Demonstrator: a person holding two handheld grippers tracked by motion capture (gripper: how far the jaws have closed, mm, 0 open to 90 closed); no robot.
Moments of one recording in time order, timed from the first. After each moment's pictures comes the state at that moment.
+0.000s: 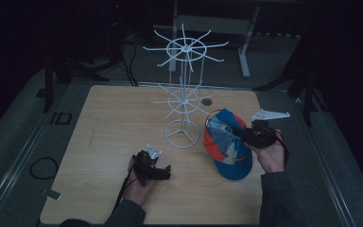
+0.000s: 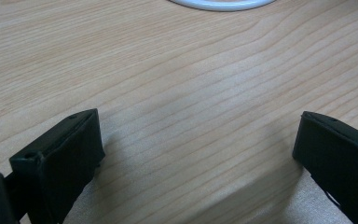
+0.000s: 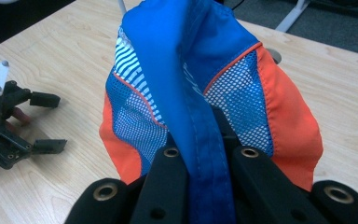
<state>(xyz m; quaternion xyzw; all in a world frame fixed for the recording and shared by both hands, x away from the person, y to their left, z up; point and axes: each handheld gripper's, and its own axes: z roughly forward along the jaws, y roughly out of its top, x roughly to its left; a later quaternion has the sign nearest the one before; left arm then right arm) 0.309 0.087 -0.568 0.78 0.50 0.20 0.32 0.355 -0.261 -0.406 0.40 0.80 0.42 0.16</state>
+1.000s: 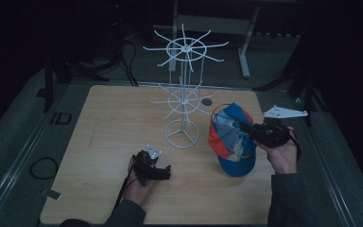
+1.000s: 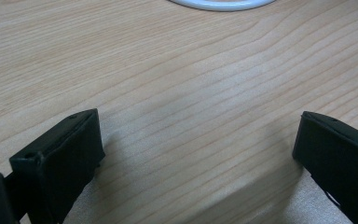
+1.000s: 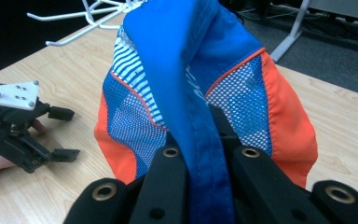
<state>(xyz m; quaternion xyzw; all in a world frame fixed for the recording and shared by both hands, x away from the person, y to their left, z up) 0.309 0.087 -0.568 0.78 0.50 0.20 0.32 0.336 -0.274 -0.371 0.38 0.79 0.45 0.18</state>
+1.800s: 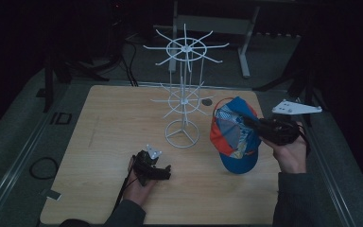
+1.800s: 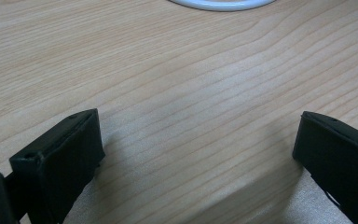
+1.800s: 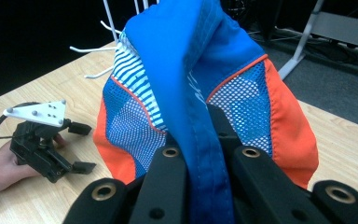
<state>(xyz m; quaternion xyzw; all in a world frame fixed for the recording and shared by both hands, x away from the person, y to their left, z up) 0.309 0.087 -0.568 0.78 0.50 0.20 0.32 0.322 -0.276 -0.336 0.35 0.78 0.48 0.19</state>
